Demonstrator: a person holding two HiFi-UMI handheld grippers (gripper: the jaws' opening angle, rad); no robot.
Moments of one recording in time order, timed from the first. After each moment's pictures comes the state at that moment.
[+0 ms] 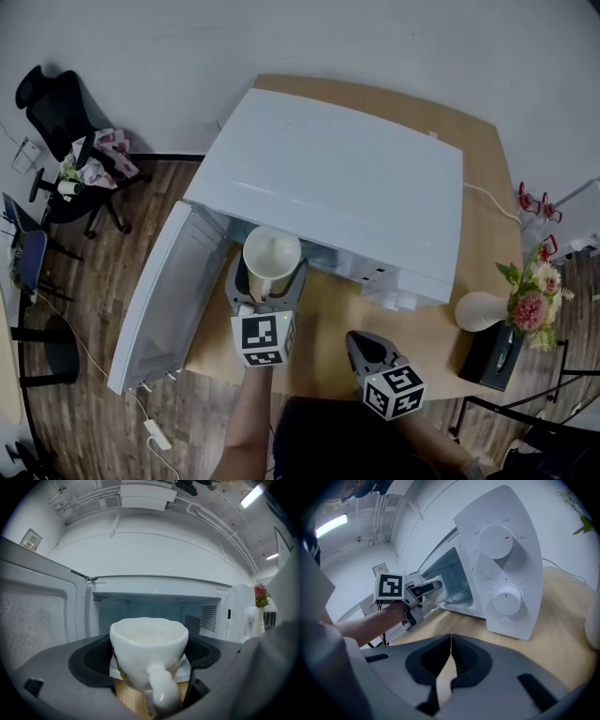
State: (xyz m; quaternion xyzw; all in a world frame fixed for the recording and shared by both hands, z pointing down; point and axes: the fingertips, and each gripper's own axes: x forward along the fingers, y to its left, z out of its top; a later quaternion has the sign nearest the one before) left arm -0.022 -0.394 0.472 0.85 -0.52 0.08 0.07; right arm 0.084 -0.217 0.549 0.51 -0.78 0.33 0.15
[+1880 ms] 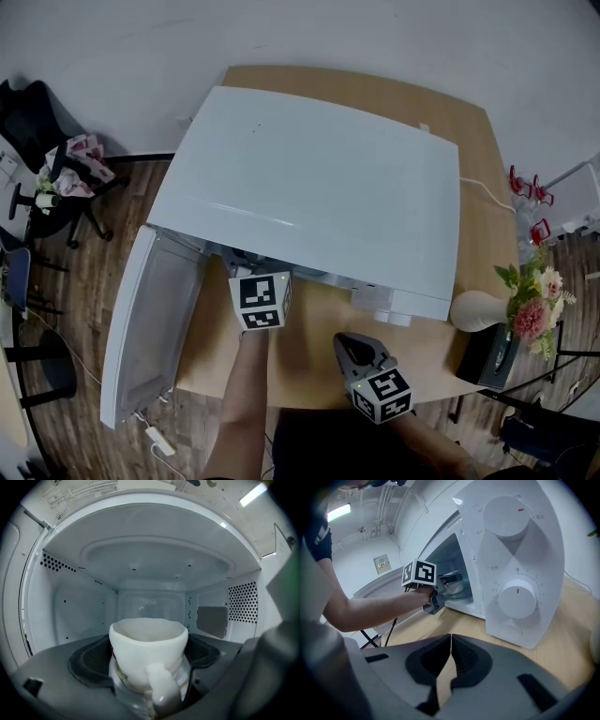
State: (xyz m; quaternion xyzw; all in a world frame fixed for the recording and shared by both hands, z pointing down) left arm 0.029 -0.484 0.506 0.87 -0.49 0.09 0.07; right arm 0.086 -0.238 0.571 0.51 -0.78 0.31 0.19
